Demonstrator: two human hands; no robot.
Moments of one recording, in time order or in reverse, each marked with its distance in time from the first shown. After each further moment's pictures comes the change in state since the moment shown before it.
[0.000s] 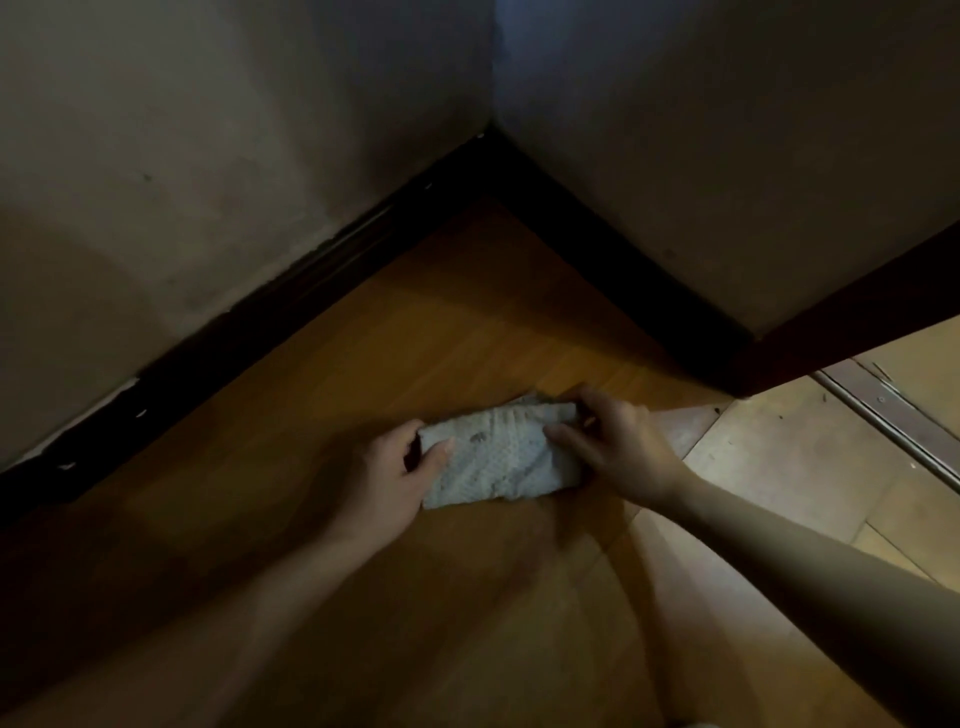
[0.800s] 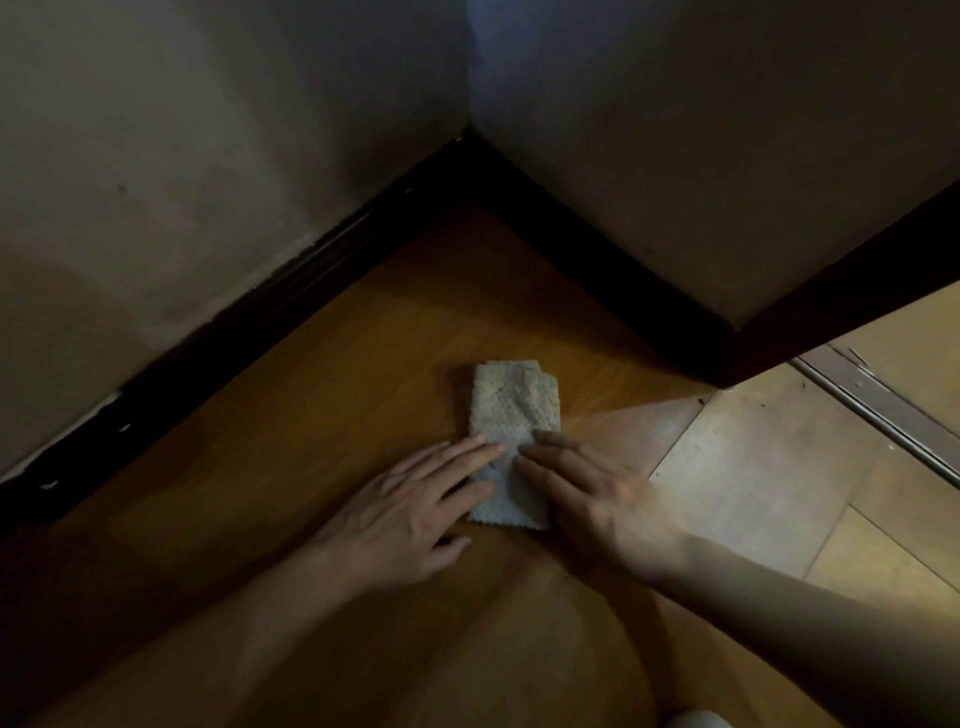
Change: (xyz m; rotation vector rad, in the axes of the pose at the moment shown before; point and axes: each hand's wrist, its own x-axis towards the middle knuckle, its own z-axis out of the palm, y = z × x) left_hand -0.007 -0.011 0.004 0.854 -0.416 0.738; right_hand -0.053 0.011 0.027 -0.545 -0.026 -0.430
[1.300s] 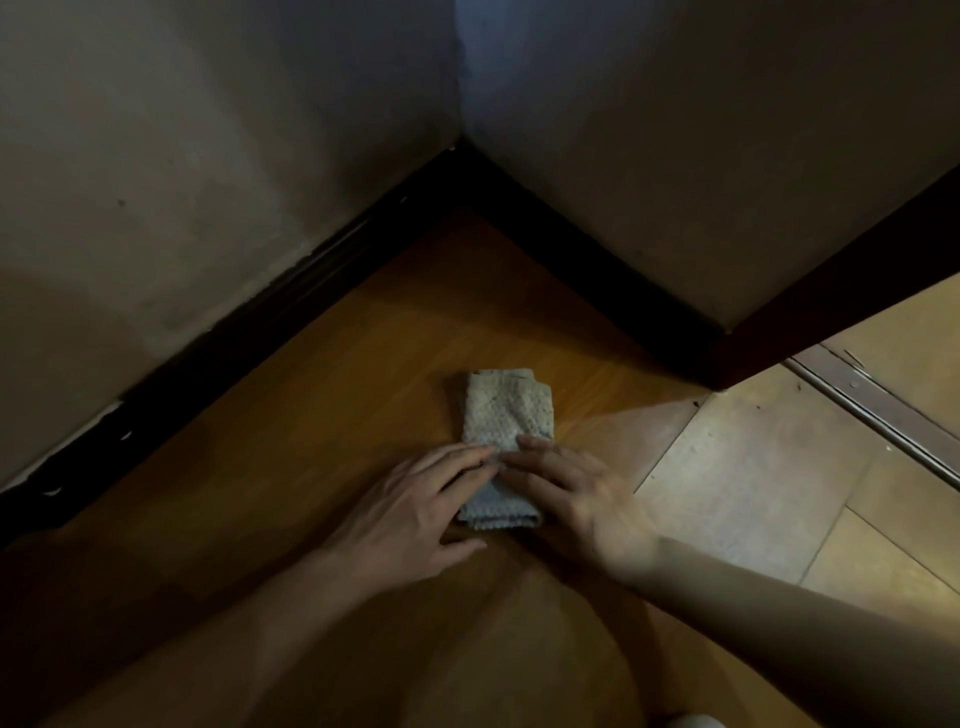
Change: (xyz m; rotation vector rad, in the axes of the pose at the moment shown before) left_hand 0.011 0.009 0.001 -0.118 0.086 -0.117; right_hand 0.014 -0.010 0.007 0.088 0.126 -0.007
